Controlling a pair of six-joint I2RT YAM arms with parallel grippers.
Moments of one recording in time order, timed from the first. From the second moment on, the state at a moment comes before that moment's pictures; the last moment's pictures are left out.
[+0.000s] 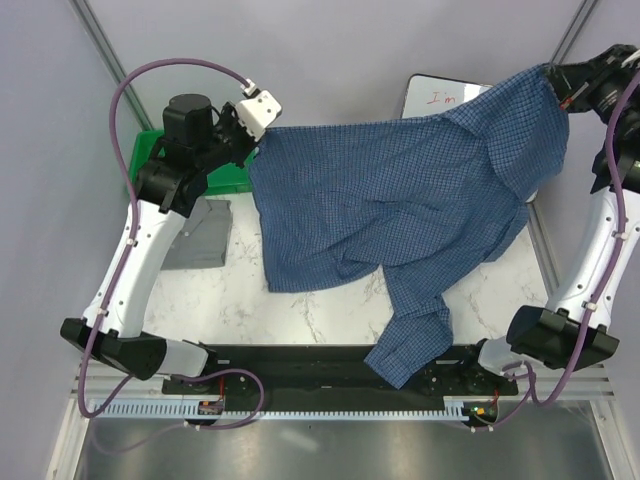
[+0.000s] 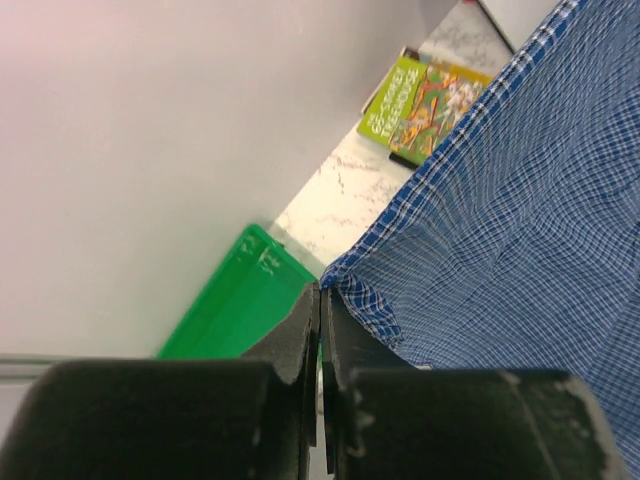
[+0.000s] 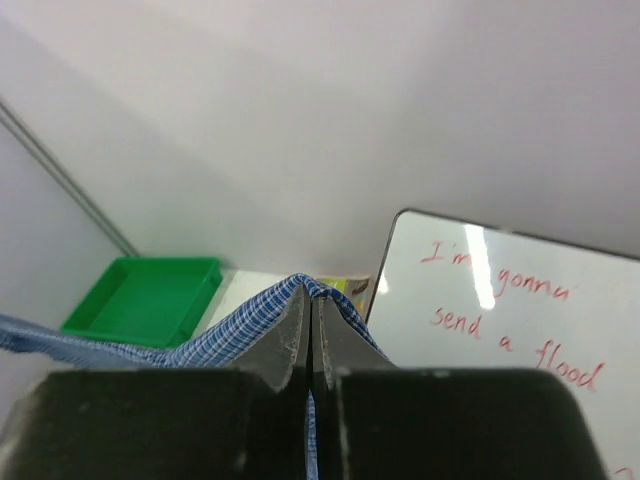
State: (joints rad) left arm -0.35 1.39 1.73 -0.63 0.17 0.60; right arm -0.49 1.47 1.92 -0.31 -0.84 0.43
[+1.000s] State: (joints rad) left arm -0.41 1.16 2.06 -0.49 0.13 0.62; right arm -0.51 1.16 2.26 0.00 -0.34 0.09
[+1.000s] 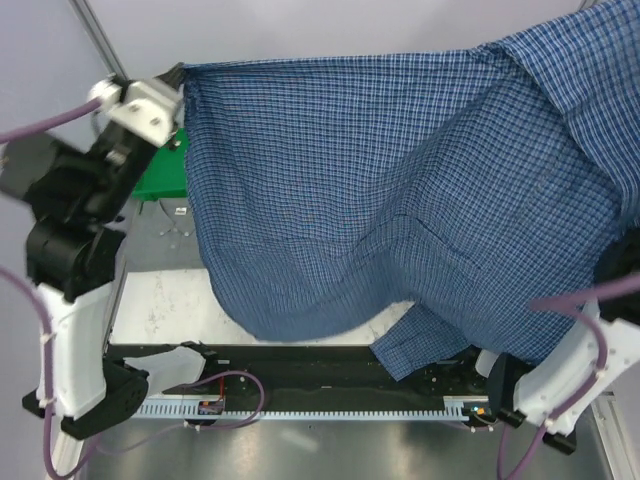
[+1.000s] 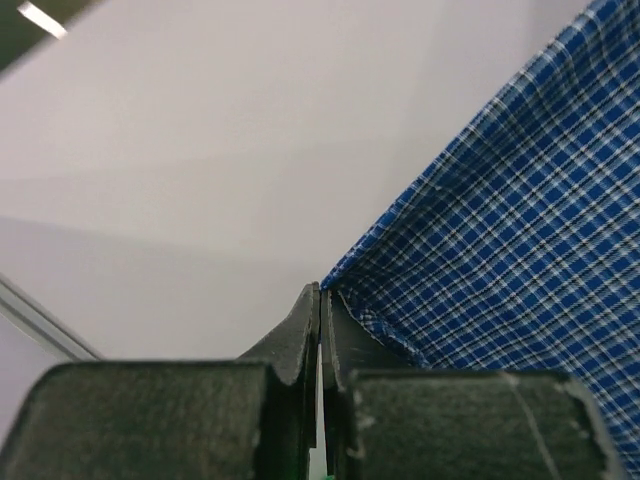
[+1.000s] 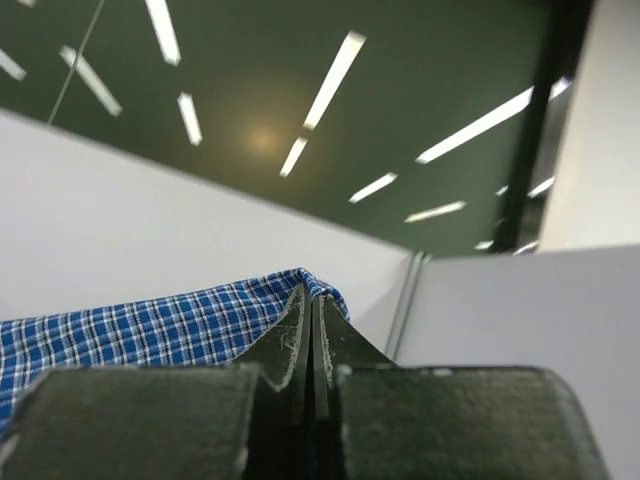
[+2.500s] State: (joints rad) left arm -0.24 1.93 1.55 -0.37 0.14 0.79; right arm -0.05 2.07 2.00 -0.55 -0.29 -0.28
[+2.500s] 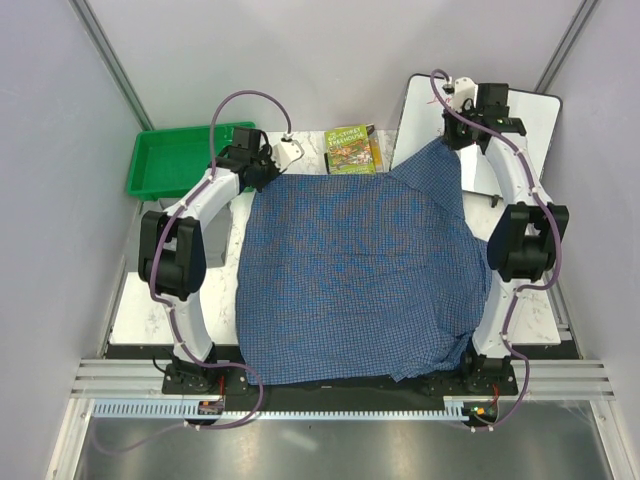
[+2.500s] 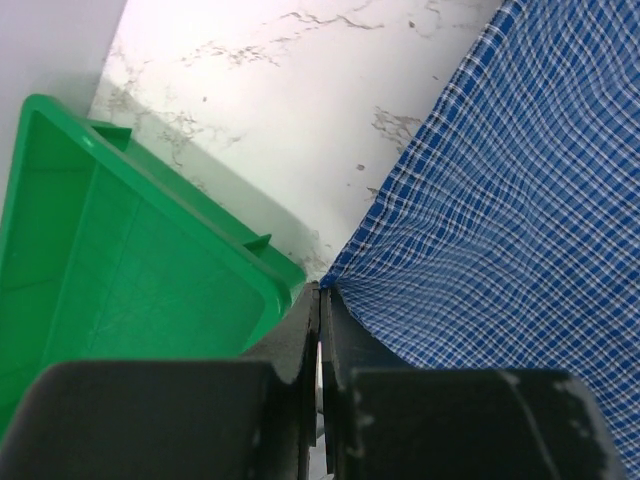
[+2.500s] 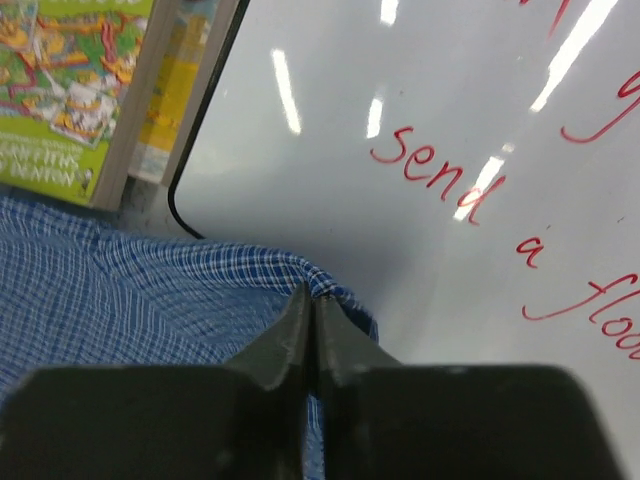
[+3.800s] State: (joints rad) left arm -0.23 1.66 1.25 -0.82 0.43 0.72; right arm -0.32 1.88 1.44 -1.19 -0.31 -0.62
